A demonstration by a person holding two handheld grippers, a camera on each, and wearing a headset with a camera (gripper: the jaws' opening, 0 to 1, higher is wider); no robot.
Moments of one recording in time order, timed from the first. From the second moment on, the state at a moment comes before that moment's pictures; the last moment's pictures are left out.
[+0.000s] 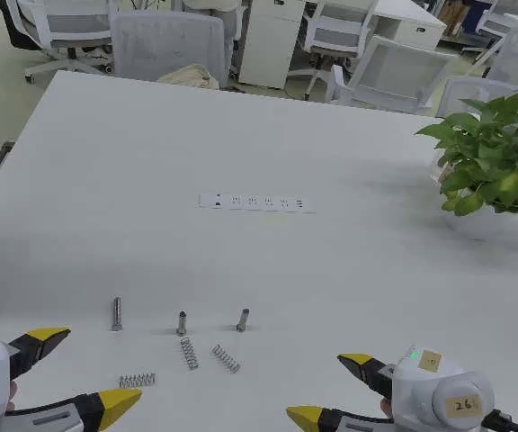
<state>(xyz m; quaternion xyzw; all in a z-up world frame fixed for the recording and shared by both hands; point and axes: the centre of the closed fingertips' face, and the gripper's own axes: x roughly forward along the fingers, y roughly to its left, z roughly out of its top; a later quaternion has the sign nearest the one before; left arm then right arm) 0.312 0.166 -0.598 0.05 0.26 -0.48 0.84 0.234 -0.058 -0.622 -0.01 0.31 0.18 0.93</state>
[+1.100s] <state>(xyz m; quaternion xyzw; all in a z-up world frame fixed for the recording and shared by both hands) 0.319 0.174 -0.589 0.05 0.25 -0.45 0.86 0.236 -0.060 -0.626 -0.01 0.30 0.20 0.93</state>
